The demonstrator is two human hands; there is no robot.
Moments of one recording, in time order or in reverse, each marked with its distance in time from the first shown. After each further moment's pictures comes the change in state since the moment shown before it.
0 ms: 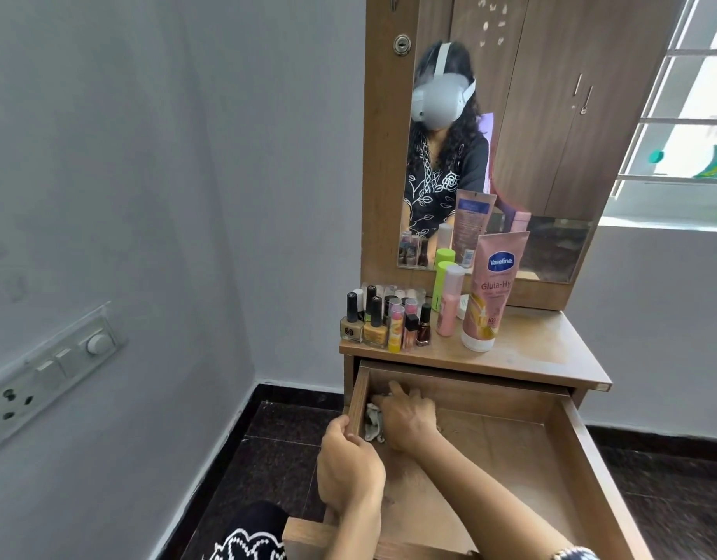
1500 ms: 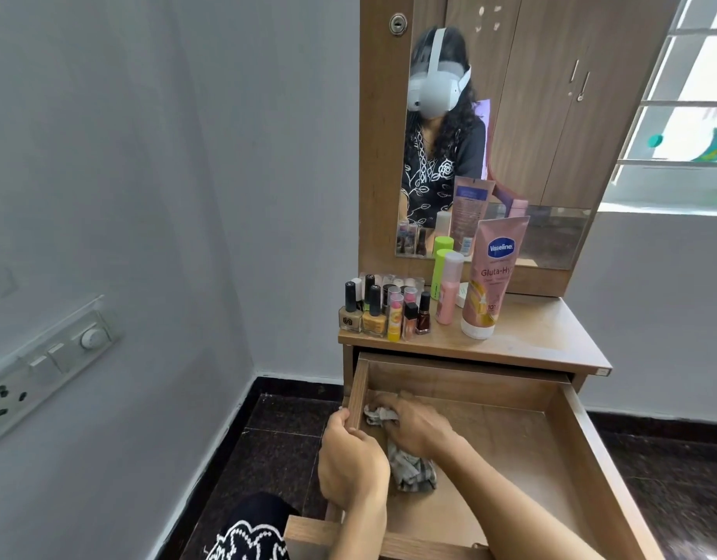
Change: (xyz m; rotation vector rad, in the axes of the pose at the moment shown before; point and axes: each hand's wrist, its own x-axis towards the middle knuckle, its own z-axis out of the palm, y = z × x) left_hand -0.004 -0.005 0.000 0.018 0.025 0.006; right_hand -0.013 0.020 0.021 0.379 -0.010 -0.112
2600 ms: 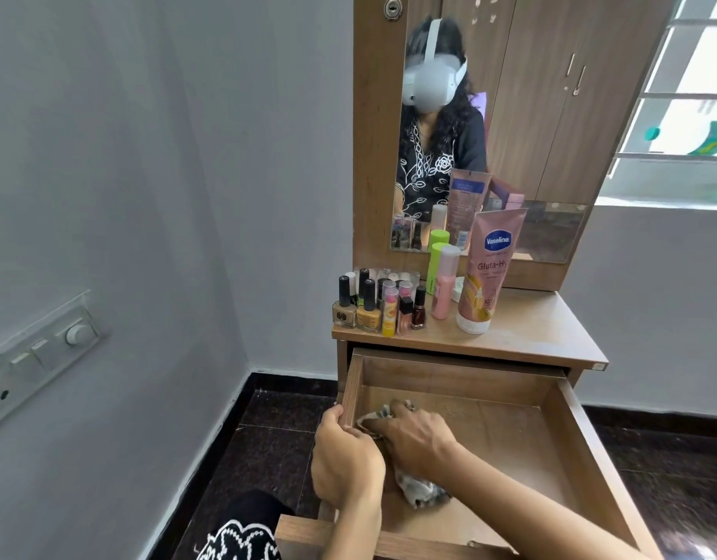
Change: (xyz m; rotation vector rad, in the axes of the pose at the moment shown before) left_hand 0.002 0.000 0.002 0.054 -0.022 -0.008; right_hand -0.025 -0.008 0.003 -0.465 -0.062 -0.116
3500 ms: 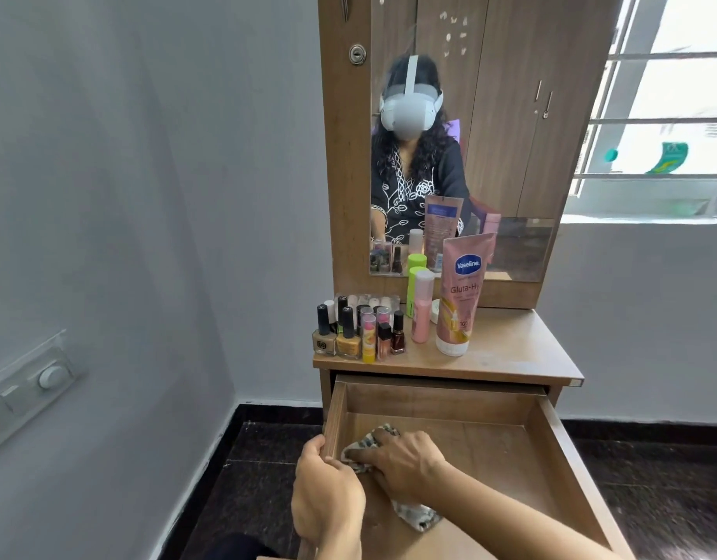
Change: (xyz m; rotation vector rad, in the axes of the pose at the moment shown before) left_hand 0.000 0.001 0.001 0.028 0.001 0.011; right_hand 0.003 0.017 -0.001 -0.076 0.015 -0.101
